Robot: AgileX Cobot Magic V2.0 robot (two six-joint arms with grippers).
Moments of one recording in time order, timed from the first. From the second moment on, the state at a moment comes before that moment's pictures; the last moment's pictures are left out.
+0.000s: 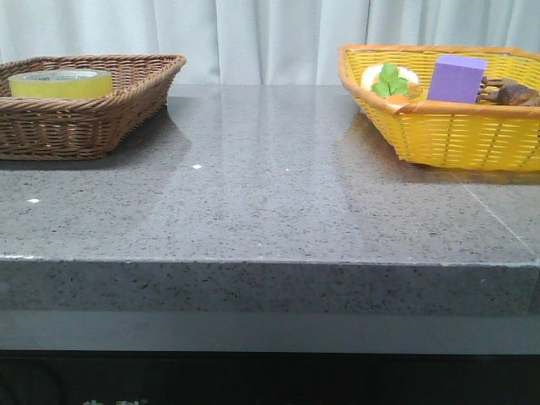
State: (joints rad) left arm -0.16 0.09 -0.13 -0.05 0.22 0.06; right arm 0.54 0.68 -0.78 0.16 0.61 -0.08
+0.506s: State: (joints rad) left arm -0.12 0.00 0.00 -0.06 0.05 0.00; right arm 0.54 0.68 -0.78 0.16 0.61 -0.08
